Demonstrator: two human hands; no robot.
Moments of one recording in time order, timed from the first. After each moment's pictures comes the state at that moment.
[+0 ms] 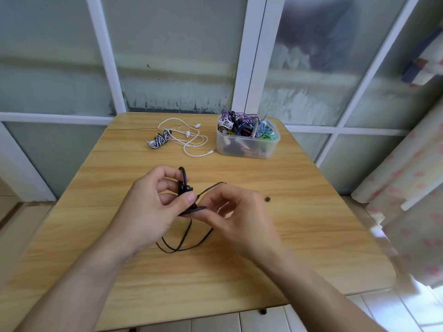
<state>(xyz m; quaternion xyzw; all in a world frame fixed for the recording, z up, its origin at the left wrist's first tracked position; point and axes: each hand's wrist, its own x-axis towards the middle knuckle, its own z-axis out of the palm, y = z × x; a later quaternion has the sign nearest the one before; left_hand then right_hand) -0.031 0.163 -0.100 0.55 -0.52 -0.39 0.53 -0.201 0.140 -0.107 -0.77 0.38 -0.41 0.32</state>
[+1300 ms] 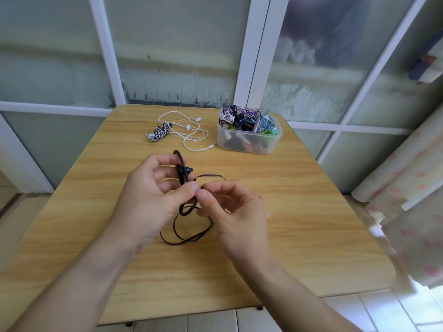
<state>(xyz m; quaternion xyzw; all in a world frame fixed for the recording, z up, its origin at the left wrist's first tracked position) -0.043 0.164 -0.098 0.50 -0.46 -0.41 0.61 -0.183 0.155 -0.119 -0.52 0.41 -0.54 0.52</state>
